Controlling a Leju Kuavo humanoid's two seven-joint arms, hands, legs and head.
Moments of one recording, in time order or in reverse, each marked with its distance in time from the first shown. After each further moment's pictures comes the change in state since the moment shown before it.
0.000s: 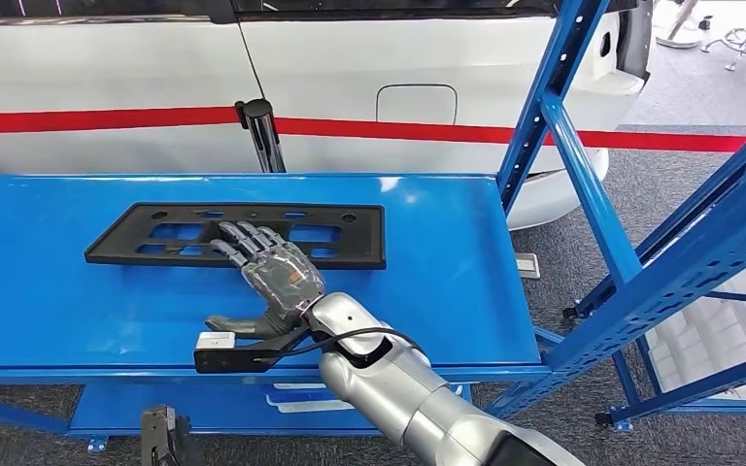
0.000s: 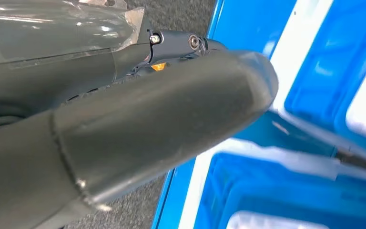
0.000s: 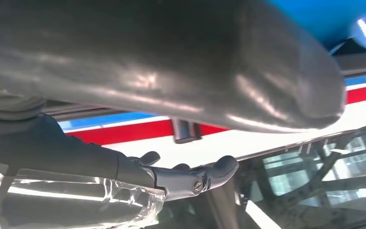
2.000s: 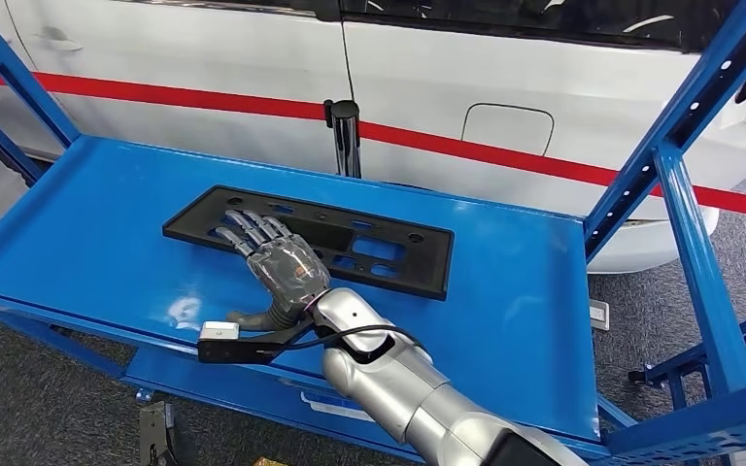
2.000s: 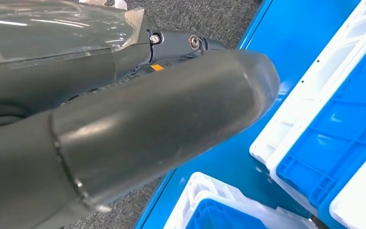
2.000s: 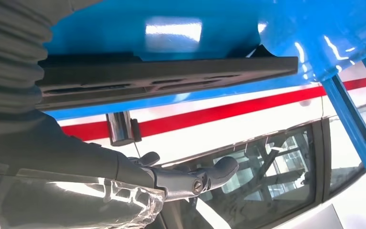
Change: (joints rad) left arm -0.004 0.002 0.003 0.001 0.004 0.012 0.005; right arm -0.011 0.000 -0.007 0.003 -0.006 -0.051 -0.002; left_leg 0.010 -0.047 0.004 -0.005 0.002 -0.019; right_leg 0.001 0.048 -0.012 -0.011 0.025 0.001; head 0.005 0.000
